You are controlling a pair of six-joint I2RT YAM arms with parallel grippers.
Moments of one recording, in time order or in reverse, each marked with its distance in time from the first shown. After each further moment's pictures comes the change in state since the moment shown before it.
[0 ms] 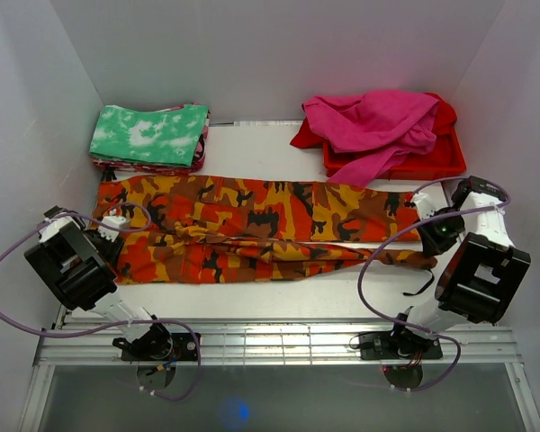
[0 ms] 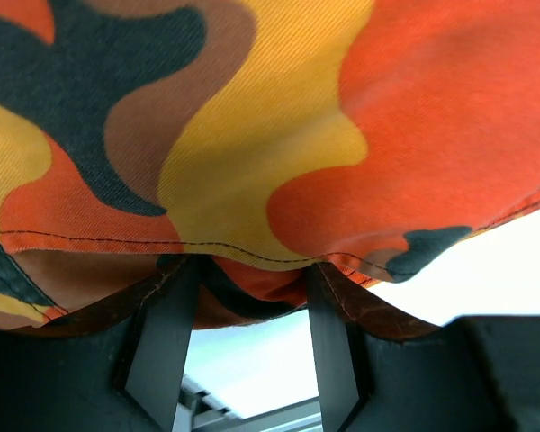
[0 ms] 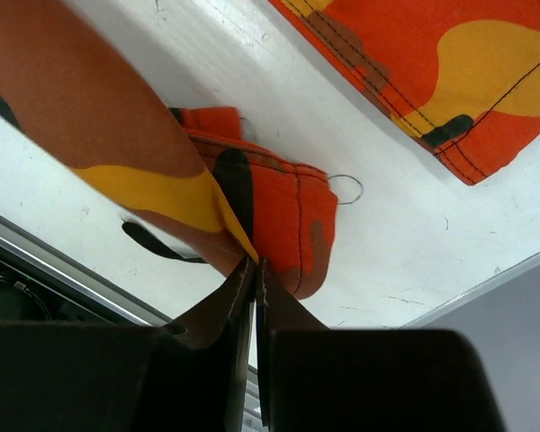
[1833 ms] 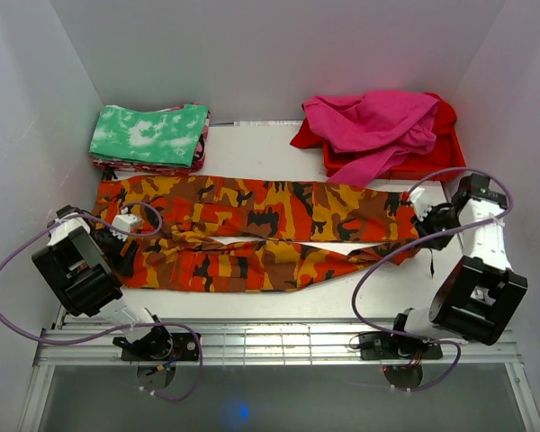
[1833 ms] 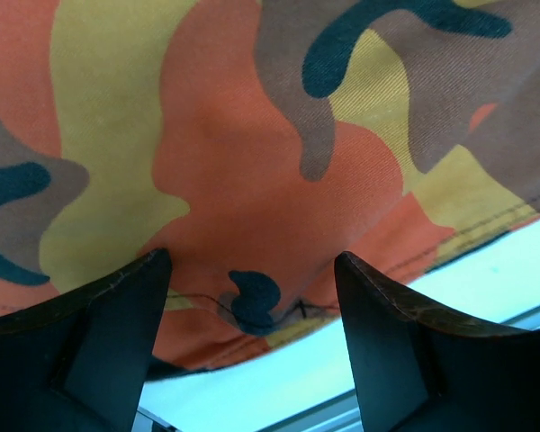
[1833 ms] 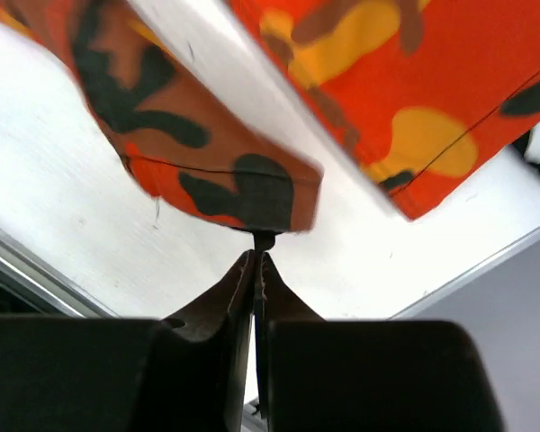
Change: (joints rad) left arm -0.057 -0.077 -0.047 -0.055 0.105 0.010; right arm 0.022 -0.150 -0.089 0.051 -0.068 -0.130
